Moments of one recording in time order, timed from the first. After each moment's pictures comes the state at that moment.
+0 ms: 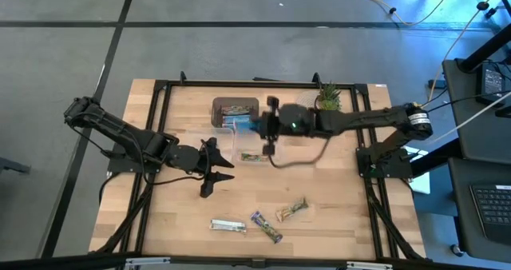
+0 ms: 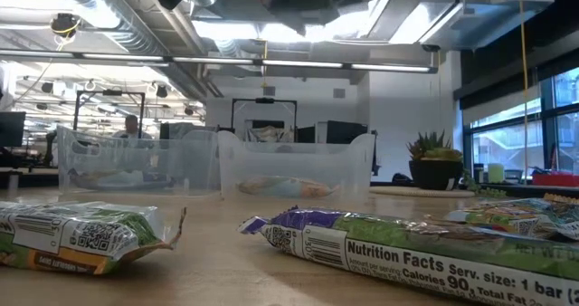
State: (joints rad) left arm -0.38 1.16 0.91 -0.24 -0.29 -0.41; right arm 0.00 1.59 1.30 -0.10 0.20 -0.27
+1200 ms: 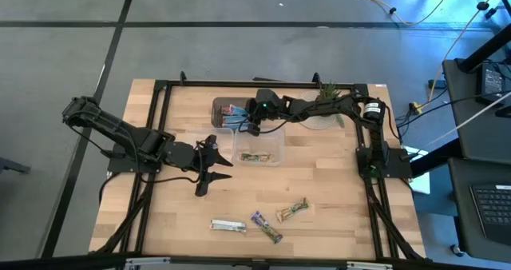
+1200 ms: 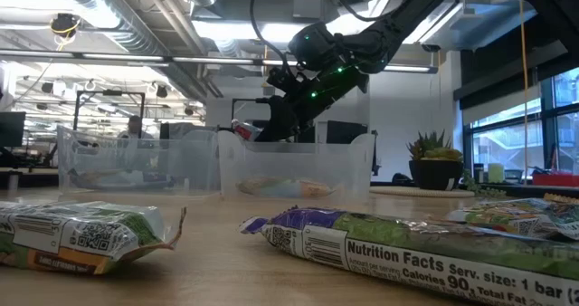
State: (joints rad) left arm -0.38 1.12 0.91 -0.24 -0.27 -0.23; right arm -0.32 2.02 1.29 0.13 0.00 -0.17
